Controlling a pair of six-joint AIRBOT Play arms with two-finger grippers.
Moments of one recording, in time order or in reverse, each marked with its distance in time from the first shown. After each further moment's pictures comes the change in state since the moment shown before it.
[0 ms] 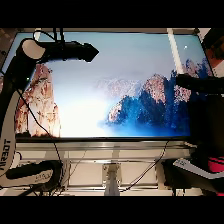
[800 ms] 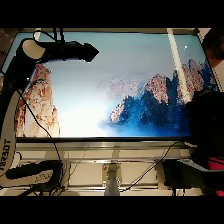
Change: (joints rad) left arm 0.000 0.000 0.000 0.000 0.001 0.000; right arm -0.469 0.083 0.147 -0.630 0.430 0.200
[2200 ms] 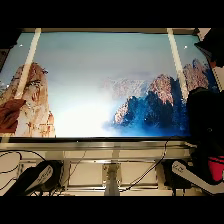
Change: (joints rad) left arm 0.447 0.412 0.000 0.056 -0.230 -0.098; right arm 1.085 -0.005 -0.021 0.864 -0.384 -0.218
